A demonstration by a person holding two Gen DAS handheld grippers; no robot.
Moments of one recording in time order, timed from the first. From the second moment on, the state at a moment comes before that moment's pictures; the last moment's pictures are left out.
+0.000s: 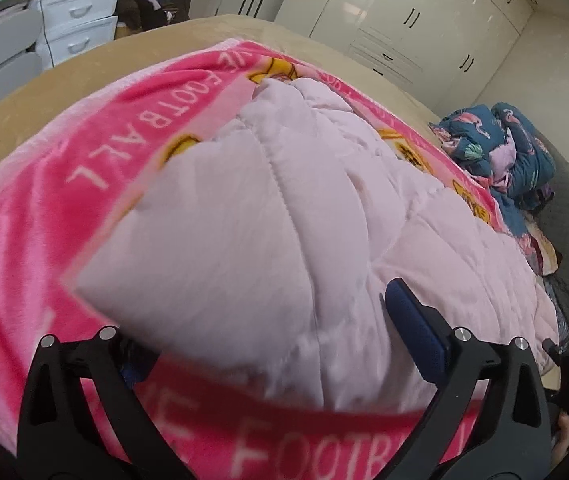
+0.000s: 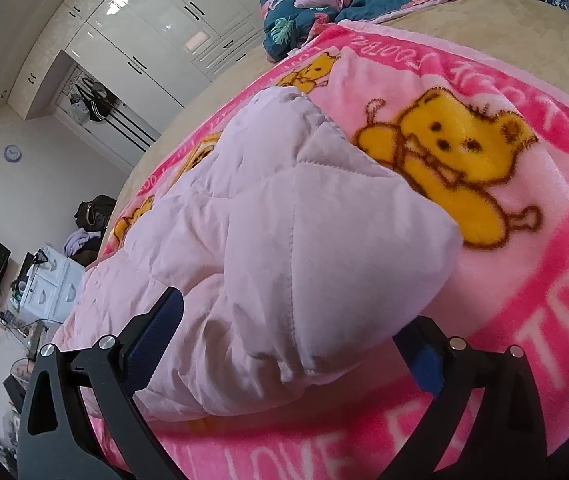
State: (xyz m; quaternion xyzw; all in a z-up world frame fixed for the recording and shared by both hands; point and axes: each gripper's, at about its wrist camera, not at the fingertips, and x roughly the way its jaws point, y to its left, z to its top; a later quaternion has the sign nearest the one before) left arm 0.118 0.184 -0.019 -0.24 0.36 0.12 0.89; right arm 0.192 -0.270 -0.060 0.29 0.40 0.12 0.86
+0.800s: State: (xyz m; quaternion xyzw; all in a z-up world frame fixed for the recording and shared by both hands) left arm 0.054 0.145 0.055 -0.18 0.29 0.12 0.93; right arm 0.114 -0.281 0.017 0.17 0.29 0.11 0.94
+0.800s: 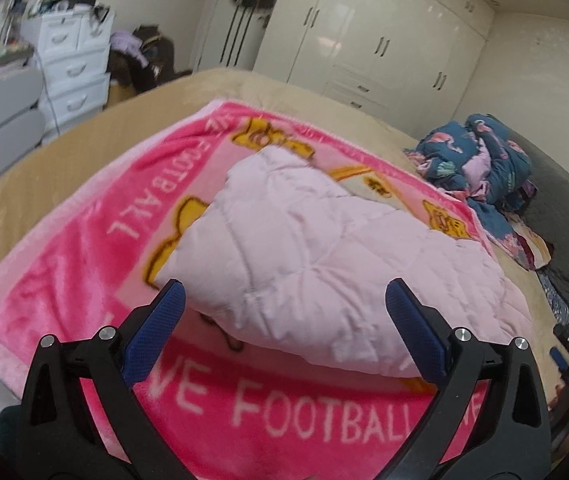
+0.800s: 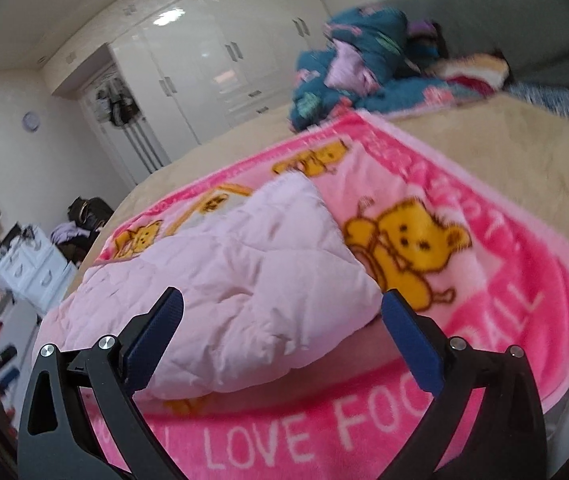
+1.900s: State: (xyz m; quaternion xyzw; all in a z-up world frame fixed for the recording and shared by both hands) left arm -0.001 0.030 0.025 -0.08 0.31 0.04 0.95; right arm 0.002 -0.212 0.013 0.03 0.28 0.18 0.94
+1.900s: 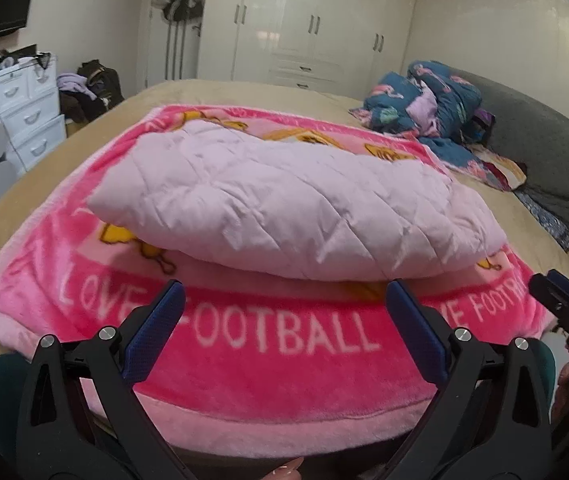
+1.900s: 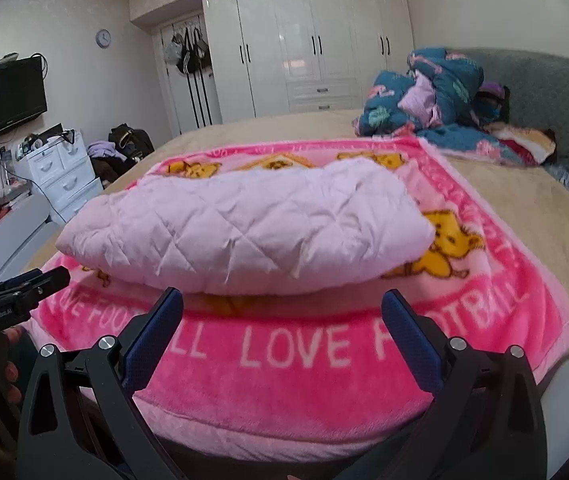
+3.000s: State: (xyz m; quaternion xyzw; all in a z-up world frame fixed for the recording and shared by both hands) left arm -0.001 0.016 0.026 -0.07 0.31 0.03 0.95; right arm 0.002 -0.201 0.015 0.04 0.29 0.20 0.94
